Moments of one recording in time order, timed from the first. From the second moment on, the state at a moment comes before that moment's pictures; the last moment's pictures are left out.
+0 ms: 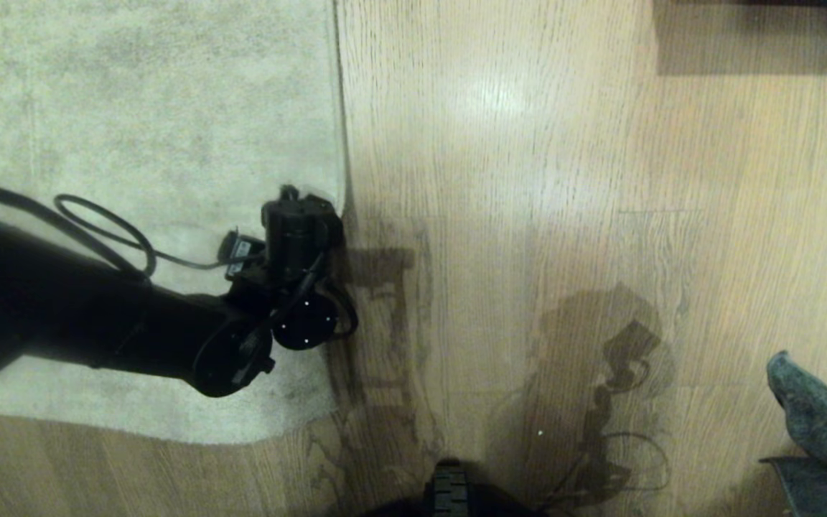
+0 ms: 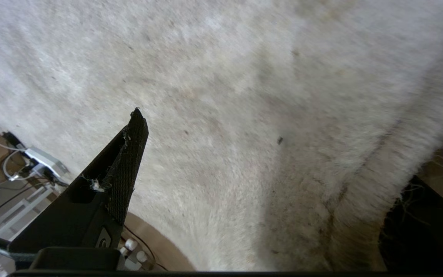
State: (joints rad) left arm -0.57 1.95 -1.01 -0.70 1.06 0.35; right arm 0.00 0.00 0.00 -0.01 -0.02 0.01
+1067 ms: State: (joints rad) left arm -0.65 2.00 -0.56 -0.91 1.06 0.26; right arm 0.00 0.00 0.00 -0.01 -0.02 0.01
